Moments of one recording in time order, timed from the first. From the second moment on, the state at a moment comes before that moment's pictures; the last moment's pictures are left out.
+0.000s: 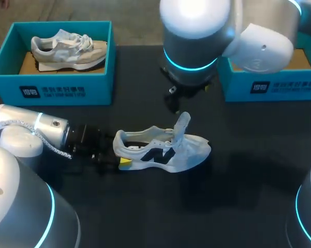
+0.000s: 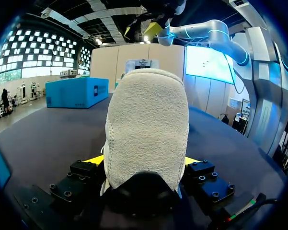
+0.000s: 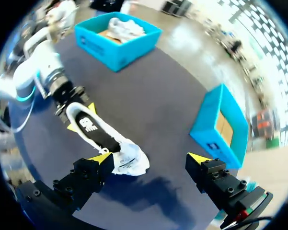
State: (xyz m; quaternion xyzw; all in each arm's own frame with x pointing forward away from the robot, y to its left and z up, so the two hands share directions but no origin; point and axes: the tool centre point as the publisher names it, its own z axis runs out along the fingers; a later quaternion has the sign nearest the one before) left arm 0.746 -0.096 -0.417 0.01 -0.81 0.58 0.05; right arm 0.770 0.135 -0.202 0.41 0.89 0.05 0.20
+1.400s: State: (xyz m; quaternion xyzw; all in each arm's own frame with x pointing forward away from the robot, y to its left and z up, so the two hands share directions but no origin) left arm 0.746 -0.096 -0.417 0.01 -0.81 0.58 0.05; right arm 0.777 0.155 -0.201 0.18 0.97 0.08 0.17
